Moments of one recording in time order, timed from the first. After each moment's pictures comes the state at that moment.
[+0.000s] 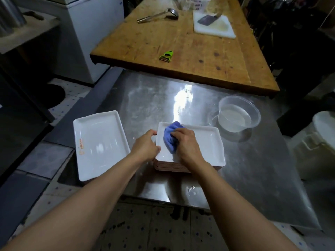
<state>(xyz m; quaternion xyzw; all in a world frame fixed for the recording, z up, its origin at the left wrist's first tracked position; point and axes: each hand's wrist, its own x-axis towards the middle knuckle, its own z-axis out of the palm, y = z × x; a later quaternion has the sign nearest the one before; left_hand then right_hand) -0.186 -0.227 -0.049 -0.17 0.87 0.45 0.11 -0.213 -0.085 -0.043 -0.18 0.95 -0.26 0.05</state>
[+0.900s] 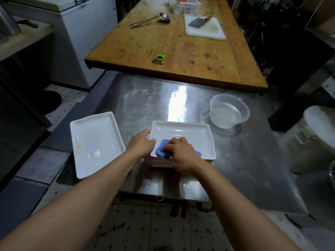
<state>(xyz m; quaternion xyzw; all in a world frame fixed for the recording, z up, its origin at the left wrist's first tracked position) -0.183 -0.221 -0.045 -0.20 0.86 0.46 0.11 -0.179 -0.063 -0.020 -0.26 0.93 -0.17 0.18</state>
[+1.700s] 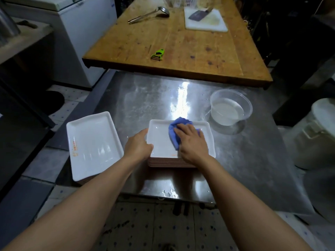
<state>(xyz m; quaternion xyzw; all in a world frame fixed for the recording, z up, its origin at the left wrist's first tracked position) -0.180 -0.216 -0.050 -0.18 0.91 0.36 0.06 -0.219 -0.037 -0.054 -0.22 0.97 -0.08 0.06</state>
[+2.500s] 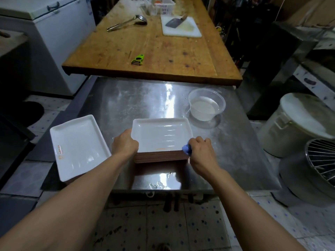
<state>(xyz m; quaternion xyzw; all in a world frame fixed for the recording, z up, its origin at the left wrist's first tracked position) -0.179 -0.206 -0.051 -0.20 0.93 0.30 0.05 -0.150 0.030 -0.026 -0.08 0.98 -0.16 0.01</state>
